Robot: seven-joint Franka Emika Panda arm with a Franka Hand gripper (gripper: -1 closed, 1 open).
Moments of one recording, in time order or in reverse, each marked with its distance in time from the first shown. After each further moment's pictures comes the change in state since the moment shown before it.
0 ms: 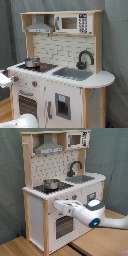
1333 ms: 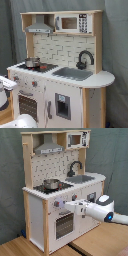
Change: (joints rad) arm 0.145 -0.005 -0.051 -0.319 -0.022 0.363 -0.053
